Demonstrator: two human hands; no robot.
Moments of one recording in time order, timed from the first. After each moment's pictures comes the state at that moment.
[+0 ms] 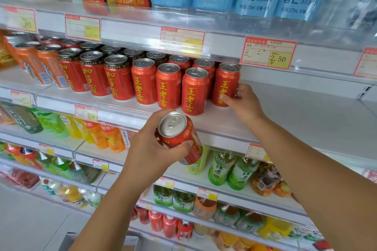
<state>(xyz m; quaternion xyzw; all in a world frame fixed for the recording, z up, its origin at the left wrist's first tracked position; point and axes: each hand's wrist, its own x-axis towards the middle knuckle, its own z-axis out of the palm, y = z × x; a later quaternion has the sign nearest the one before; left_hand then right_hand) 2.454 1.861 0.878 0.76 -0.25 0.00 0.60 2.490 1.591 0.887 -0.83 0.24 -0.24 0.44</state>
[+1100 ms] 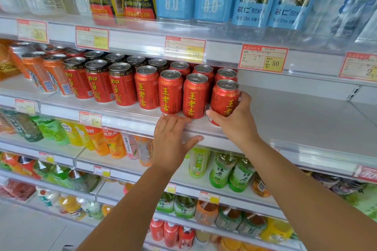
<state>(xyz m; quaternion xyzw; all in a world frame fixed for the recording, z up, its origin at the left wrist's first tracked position) 2.520 1.808 0.807 0.82 -0.34 0.31 0.34 2.448 1.644 0.882 -0.84 0.21 -0.30 0.41</state>
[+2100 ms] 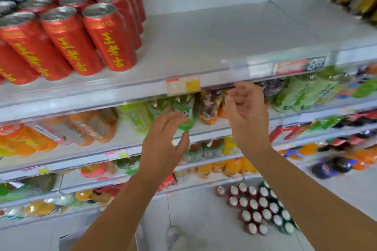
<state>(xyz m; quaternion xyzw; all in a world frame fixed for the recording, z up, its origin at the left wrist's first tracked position) 2.387 1.741 0.740 0.77 -0.51 0.08 0.38 2.251 1.604 0.798 -0.70 0.30 -0.44 0.48</state>
